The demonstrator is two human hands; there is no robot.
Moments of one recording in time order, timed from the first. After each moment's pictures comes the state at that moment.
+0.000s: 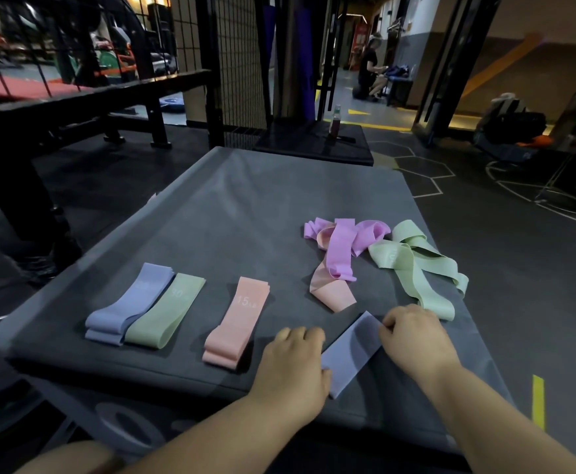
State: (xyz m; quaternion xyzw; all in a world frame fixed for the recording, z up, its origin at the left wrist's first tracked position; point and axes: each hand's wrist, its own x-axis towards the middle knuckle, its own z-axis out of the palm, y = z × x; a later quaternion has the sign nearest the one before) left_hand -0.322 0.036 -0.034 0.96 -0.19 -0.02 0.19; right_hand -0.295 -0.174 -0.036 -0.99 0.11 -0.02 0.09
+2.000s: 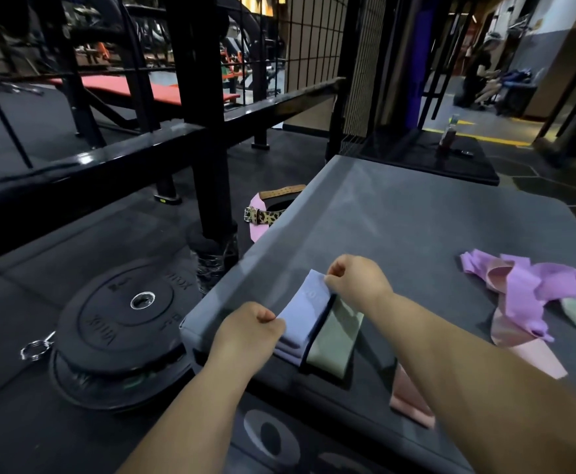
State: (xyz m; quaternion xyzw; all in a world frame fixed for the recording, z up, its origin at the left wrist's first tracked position) left_hand -0.261 0.321 -0.023 0.87 0.20 -0.01 0.45; right_hand -0.142 0.147 -0.005 -0.97 -0.07 0.03 0.25
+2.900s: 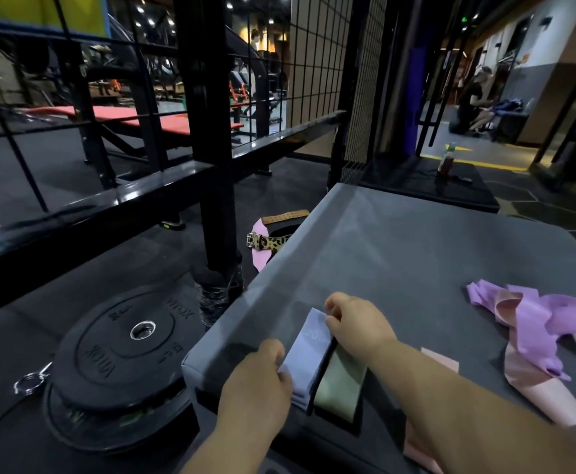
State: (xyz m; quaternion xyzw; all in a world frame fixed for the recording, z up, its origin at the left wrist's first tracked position) left_hand -0.273 0.312 -0.033 0.94 0.10 0.07 0.32; right_hand -0.141 0.152 -0.027 -0.97 -0.14 0.01 0.19
